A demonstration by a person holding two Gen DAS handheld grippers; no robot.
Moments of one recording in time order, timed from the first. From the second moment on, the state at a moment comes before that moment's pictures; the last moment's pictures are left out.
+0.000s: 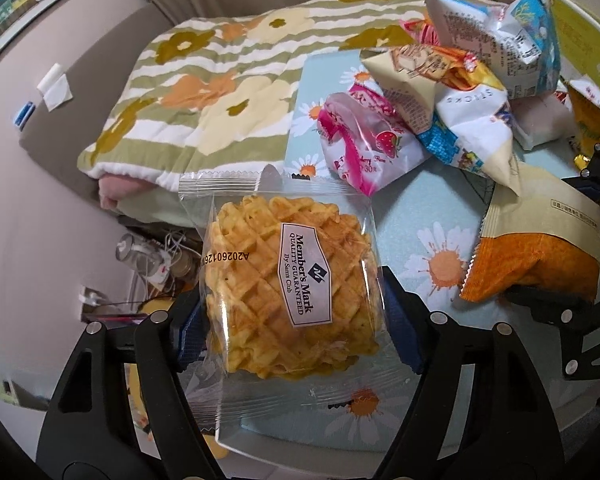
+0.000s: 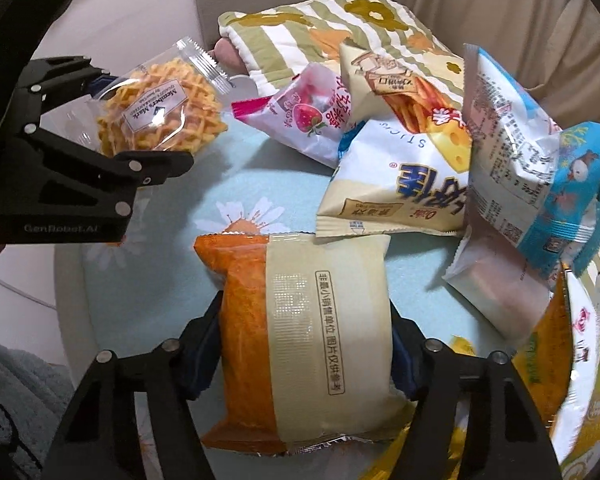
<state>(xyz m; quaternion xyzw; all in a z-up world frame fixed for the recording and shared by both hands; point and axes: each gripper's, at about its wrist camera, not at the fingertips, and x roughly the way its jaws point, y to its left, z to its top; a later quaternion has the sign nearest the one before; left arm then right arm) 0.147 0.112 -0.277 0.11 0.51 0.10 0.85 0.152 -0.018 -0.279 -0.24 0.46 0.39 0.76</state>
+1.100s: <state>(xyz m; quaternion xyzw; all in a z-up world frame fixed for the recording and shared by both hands) 0.155 0.026 -0.111 0.10 0.36 -0.03 0.93 0.152 -0.134 -0.107 -0.05 0.39 0.26 0.88</state>
